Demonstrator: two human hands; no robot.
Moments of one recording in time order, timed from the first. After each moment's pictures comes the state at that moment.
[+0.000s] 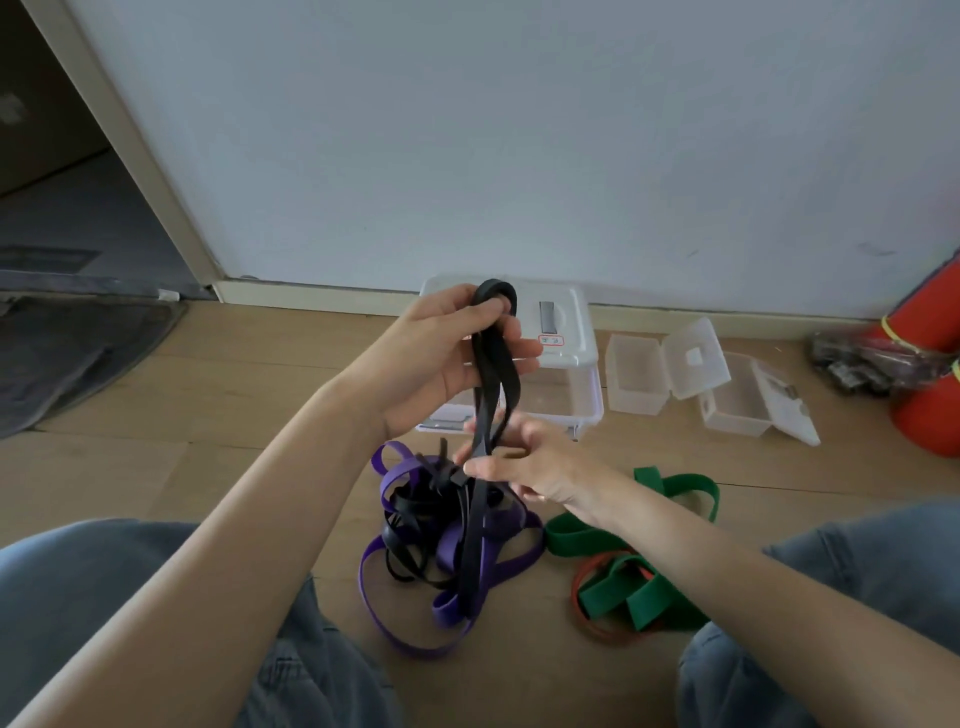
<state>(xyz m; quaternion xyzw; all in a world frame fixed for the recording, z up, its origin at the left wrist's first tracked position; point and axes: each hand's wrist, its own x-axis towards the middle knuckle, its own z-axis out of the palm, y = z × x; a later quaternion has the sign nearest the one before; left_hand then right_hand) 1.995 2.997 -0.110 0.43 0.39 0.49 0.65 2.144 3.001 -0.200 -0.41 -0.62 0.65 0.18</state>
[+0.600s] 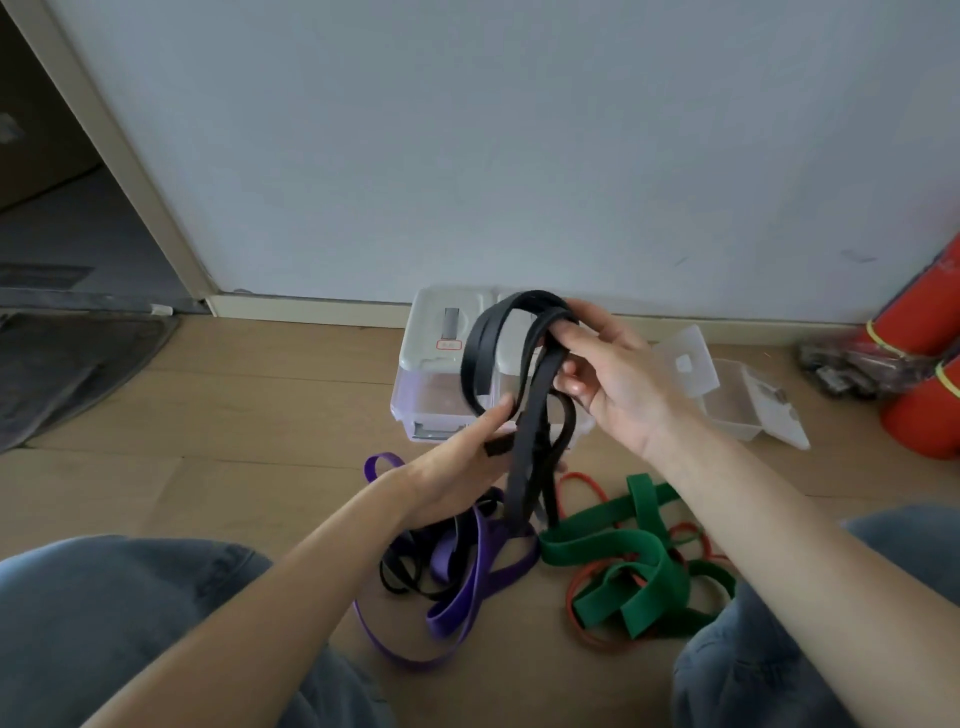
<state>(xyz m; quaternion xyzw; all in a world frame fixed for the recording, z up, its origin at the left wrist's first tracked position) 2.016 2.994 -0.212 0.43 0.38 0.29 0.76 2.171 3.041 -0.141 -0.32 -0.41 0.71 0.48</state>
